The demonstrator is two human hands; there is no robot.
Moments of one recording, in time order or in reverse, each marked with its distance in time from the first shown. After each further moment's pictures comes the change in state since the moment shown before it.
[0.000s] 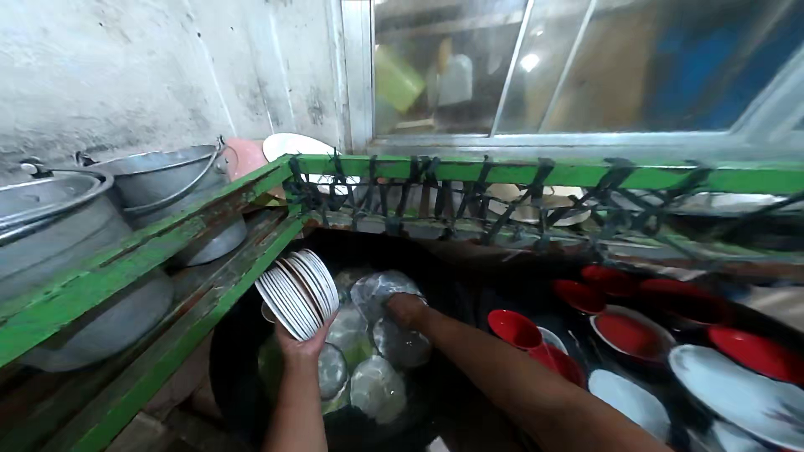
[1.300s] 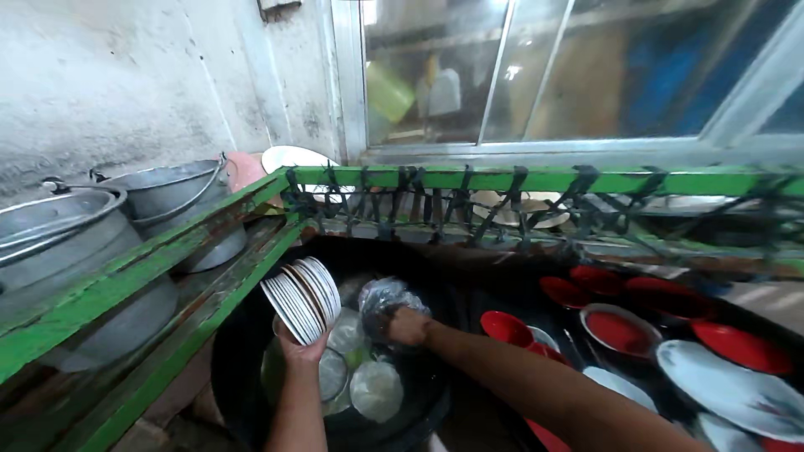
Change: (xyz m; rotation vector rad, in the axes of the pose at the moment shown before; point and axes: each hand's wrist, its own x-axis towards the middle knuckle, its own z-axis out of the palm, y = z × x) left_hand 0.000 -0.004 -0.006 0.041 -0.030 -0.010; right_hand -0.019 0.013 0.022 -0.437 0.057 -0.474
